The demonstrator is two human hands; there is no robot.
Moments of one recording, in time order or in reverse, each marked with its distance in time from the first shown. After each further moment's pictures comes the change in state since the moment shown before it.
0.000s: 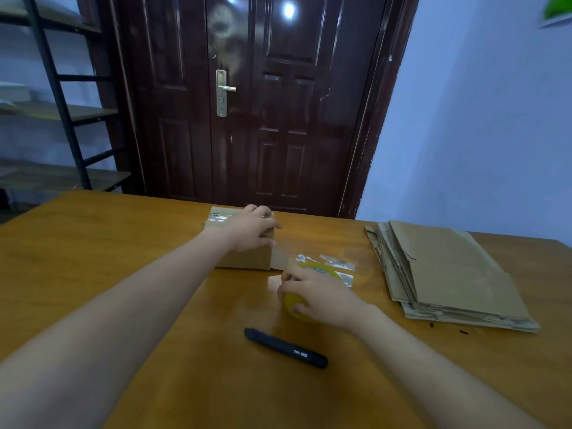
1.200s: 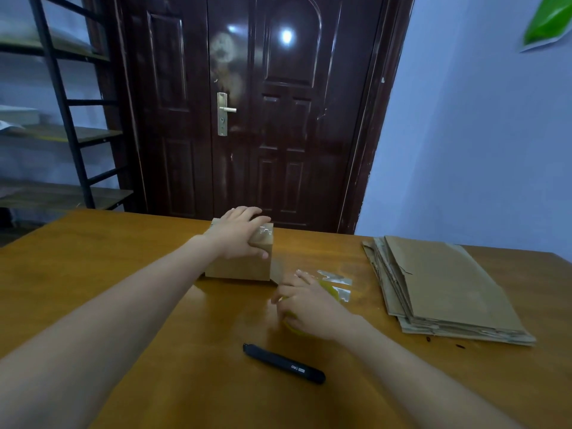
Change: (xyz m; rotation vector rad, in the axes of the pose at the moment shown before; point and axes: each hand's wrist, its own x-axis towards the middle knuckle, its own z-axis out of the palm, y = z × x) left_hand -0.013 -0.006 -0.025 0.117 0.094 -0.068; right_hand 0.011 0.000 0.004 -0.143 0.002 -0.060
